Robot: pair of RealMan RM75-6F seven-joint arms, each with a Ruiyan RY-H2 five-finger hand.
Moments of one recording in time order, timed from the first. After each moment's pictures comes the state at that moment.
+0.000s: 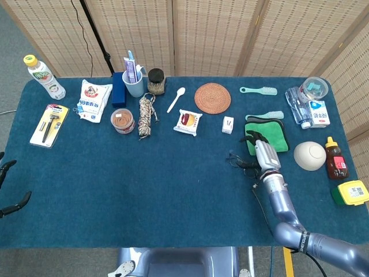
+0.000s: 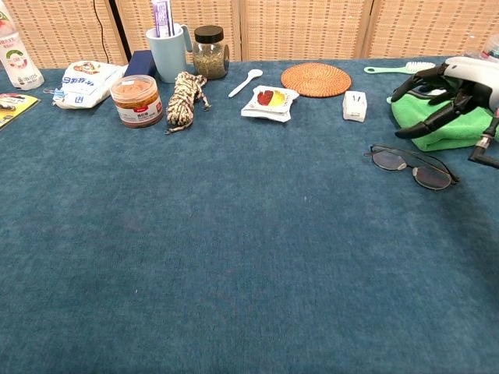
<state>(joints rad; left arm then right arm) -0.06 -0.95 -0.06 -1.81 1.44 1.50 0.10 0.63 -1.49 0.30 -1.45 -0.86 0.96 0.07</state>
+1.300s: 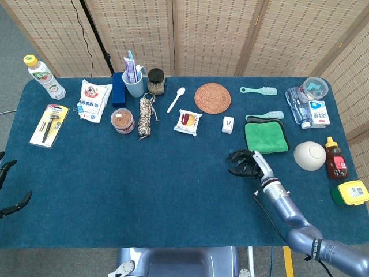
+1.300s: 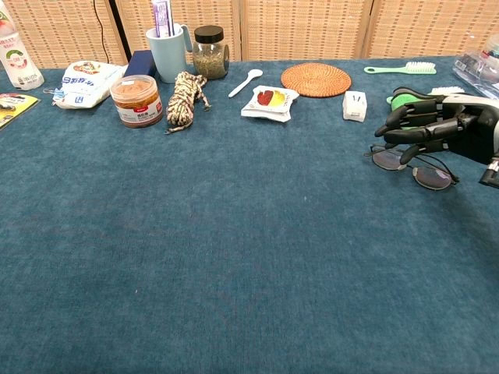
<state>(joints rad) -0.05 -0.95 -0.05 -1.83 1.44 1.51 0.12 0.53 -1.48 0.34 -1.37 -1.22 0.67 0.93</state>
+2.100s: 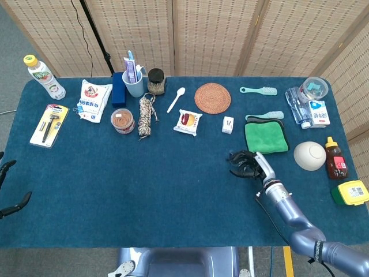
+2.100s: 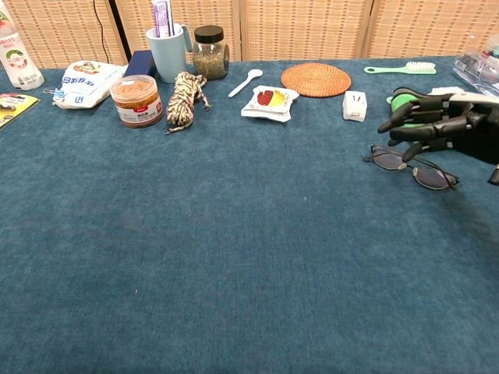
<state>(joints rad) -0.05 -0.94 -0.05 -1.84 1.45 1.52 0.12 0.52 -1.45 0.31 -1.38 -1.30 0.72 1.04</state>
